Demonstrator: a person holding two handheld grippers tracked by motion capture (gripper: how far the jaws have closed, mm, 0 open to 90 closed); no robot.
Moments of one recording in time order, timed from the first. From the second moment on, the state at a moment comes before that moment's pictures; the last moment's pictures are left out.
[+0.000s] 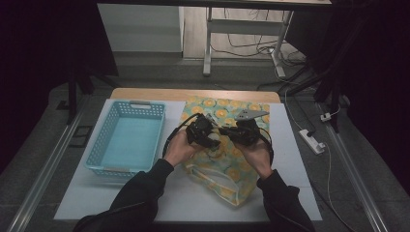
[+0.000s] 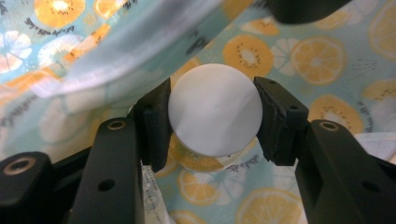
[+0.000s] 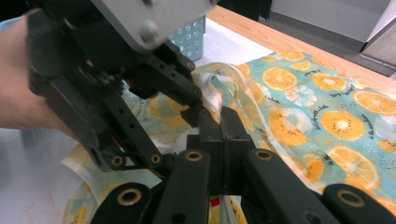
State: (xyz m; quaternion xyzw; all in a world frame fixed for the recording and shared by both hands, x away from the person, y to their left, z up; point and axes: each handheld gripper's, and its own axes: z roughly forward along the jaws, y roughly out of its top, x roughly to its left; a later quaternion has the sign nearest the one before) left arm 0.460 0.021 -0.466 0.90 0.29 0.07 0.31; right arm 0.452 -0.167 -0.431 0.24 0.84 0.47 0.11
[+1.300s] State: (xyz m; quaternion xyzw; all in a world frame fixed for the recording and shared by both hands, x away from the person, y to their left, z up) left arm 0.414 0.054 -0.465 0.88 0.28 0.01 0.38; right arm 0.449 -0.162 -0.432 0.24 0.85 0.46 0.11
